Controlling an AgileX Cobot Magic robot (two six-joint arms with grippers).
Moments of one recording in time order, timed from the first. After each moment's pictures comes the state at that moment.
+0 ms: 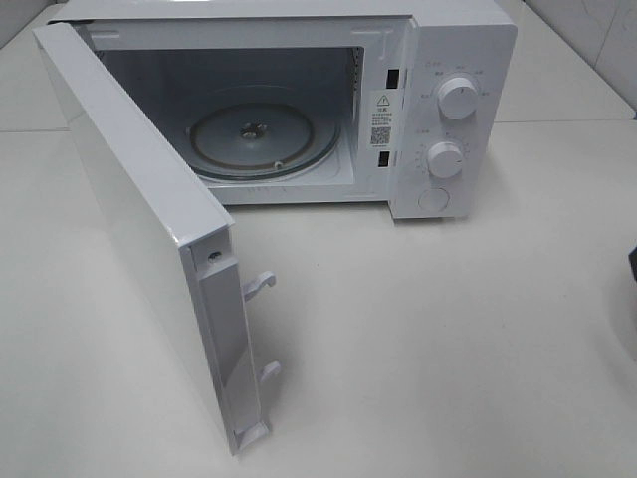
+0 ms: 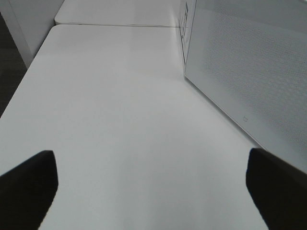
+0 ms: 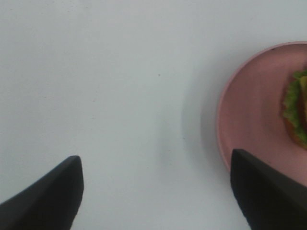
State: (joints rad) left arm 0.00 0.00 -0.52 -0.03 1.07 0.00; right arm 0.16 0.98 -0.61 -0.19 0.68 0.16
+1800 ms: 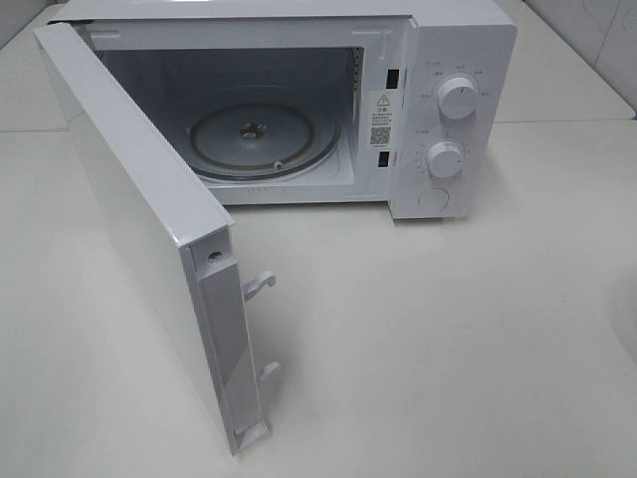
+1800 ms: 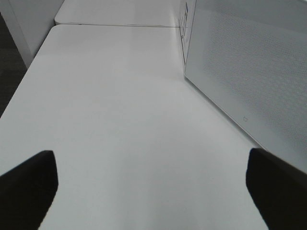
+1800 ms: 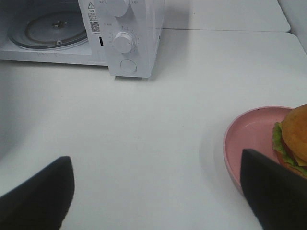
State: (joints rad) left arm 0.00 0.00 -0.52 -0.03 1.07 0.00; right arm 0.16 0.00 -0.49 -0.03 0.97 0.00
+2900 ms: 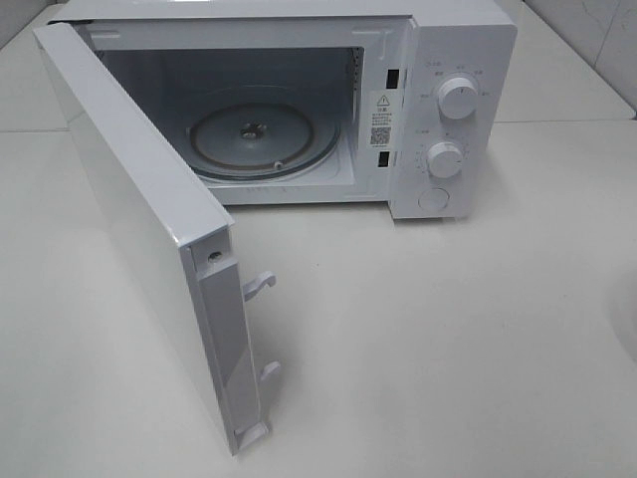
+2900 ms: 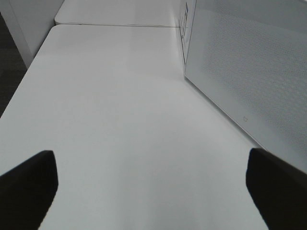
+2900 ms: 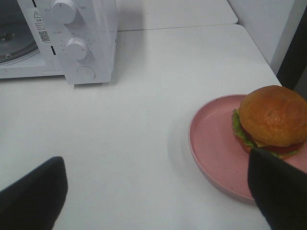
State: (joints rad) left arm 0.00 0.00 -0.52 -0.03 1.07 0.00; right arm -0.01 0.00 -0.49 -0.05 0.97 0.01
